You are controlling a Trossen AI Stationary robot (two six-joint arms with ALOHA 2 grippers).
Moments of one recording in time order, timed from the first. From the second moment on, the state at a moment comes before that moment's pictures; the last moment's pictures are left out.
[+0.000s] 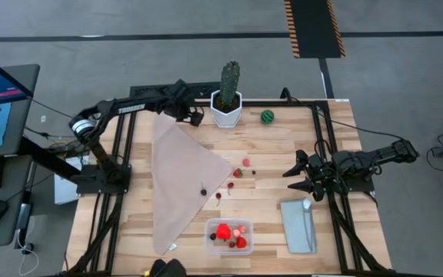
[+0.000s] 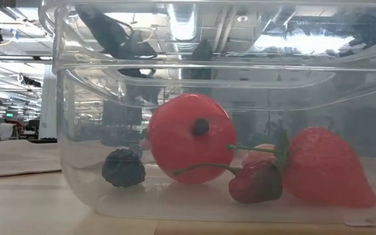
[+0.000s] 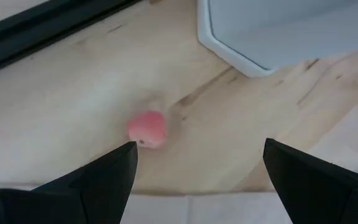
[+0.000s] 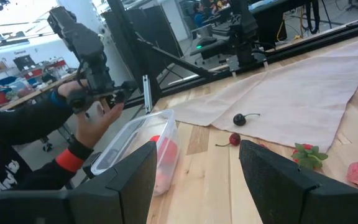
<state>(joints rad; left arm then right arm) 0.73 1.70 1.16 -0.52 0.17 -0.36 0.27 0.07 0.02 -0.03 0.00 0.34</state>
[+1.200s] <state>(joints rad) 0.81 1.89 1.17 -0.50 0.25 -0.39 0.27 0.07 0.02 -0.03 0.00 0.34</state>
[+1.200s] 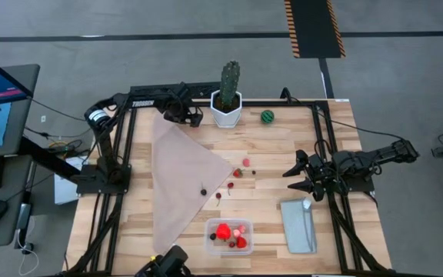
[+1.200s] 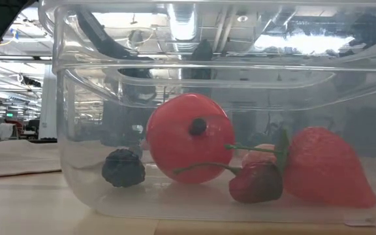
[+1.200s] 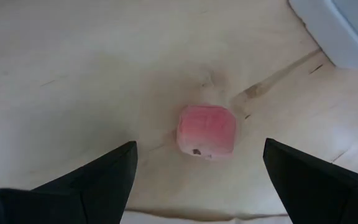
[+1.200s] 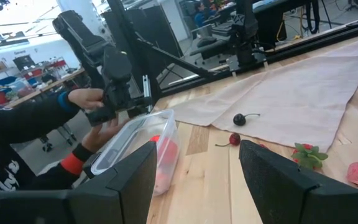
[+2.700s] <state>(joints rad) 0.64 1.78 1.17 -0.52 0.28 -0.35 0.27 0.07 0.02 -0.03 0.00 0.34</state>
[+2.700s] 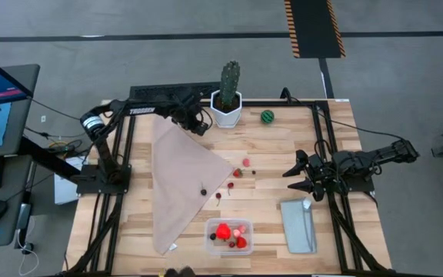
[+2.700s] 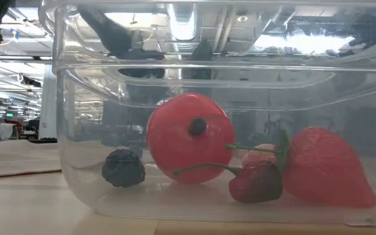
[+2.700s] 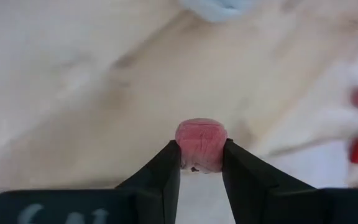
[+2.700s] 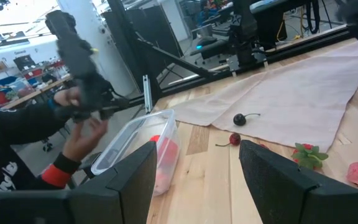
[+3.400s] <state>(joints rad) -0.04 1.56 1.17 -0.36 -0.16 -0.48 0.27 0.07 0.02 -0.03 0.00 0.34</state>
